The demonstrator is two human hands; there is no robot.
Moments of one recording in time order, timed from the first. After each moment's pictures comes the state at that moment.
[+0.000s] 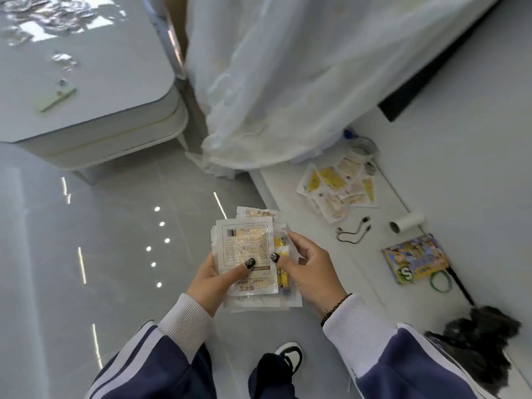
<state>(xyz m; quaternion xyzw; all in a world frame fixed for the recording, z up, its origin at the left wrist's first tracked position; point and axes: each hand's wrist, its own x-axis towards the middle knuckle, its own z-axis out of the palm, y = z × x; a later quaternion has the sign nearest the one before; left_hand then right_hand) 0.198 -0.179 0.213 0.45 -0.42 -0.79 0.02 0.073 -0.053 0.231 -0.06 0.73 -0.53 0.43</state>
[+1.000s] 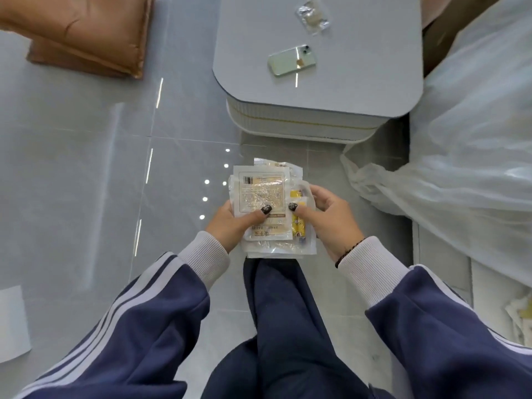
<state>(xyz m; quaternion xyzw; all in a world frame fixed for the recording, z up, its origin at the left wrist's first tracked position) 0.476 -0.669 0.174 0.59 -0.31 -0.73 0.14 0.304 -0.609 0.190 -0.17 0.69 -0.41 0.57</state>
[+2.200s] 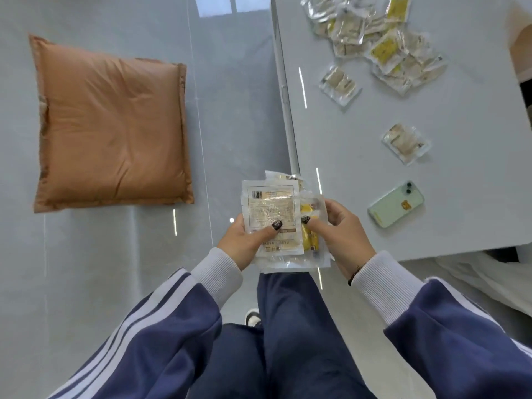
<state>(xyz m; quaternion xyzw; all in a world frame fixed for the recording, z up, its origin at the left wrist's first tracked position) 0.527 -1.268 0.152 0.56 -0.40 -0.72 0.04 0.370 -1.179 0.162 -0.07 0.70 -0.46 0.54</state>
